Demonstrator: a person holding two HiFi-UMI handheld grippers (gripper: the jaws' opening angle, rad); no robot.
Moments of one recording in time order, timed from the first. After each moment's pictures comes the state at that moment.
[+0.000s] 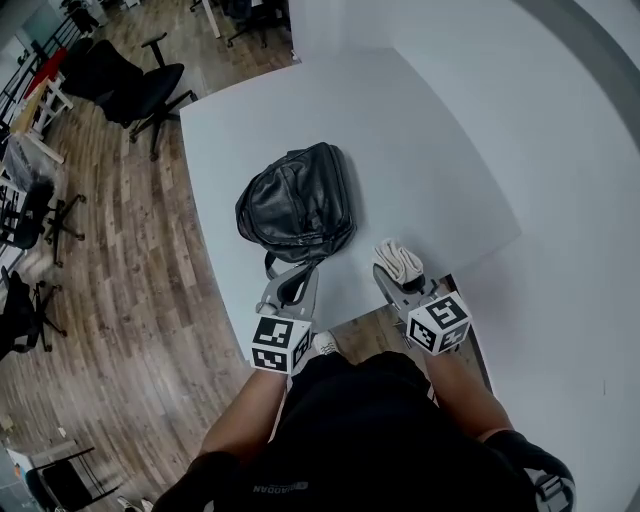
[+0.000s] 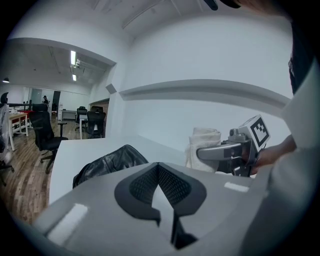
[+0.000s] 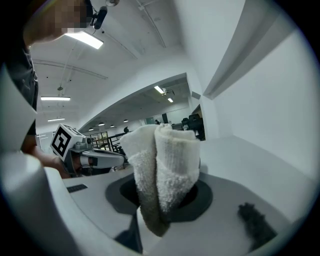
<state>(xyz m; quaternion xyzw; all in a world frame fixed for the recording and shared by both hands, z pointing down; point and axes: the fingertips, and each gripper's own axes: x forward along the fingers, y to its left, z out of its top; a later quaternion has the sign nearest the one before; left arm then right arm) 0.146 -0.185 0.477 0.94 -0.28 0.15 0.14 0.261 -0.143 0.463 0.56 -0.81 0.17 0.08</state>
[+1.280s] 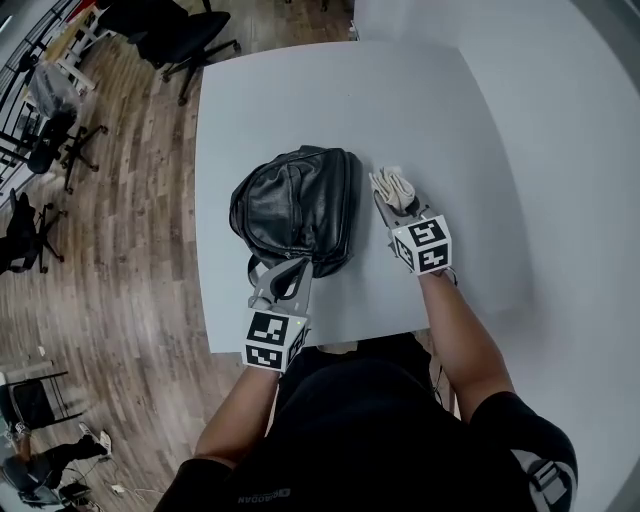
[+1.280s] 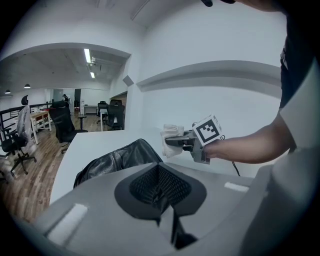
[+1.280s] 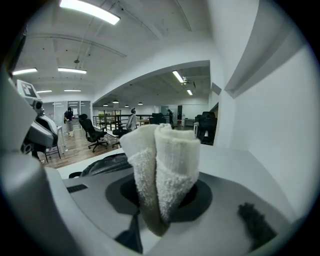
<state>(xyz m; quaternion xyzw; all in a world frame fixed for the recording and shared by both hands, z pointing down) 0.204 -0.259 0.515 0.88 -0.39 0.20 0.17 0.363 -0.382 0.546 0.49 -0.84 0.09 0.21</state>
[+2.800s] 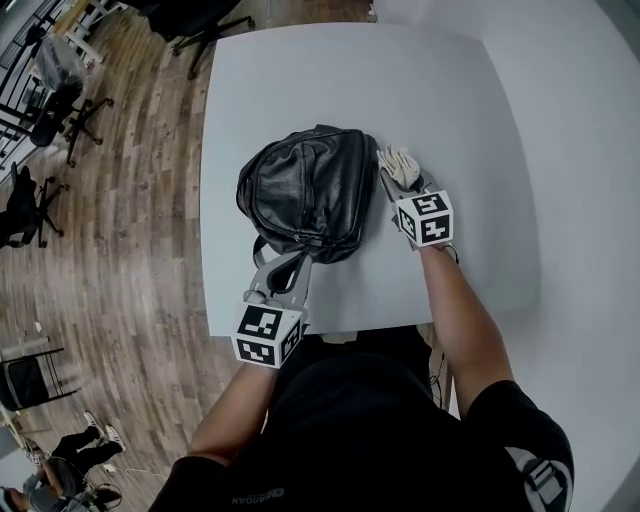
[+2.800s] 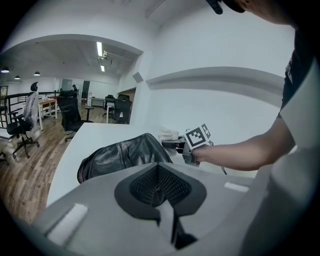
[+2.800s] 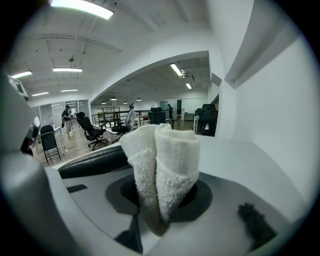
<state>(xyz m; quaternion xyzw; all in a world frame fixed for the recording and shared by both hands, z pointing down) 0.175 -0.252 0.533 0.87 -0.41 0.18 0.22 0.351 -0.418 0.599 0.48 -0.84 0.12 0.22</state>
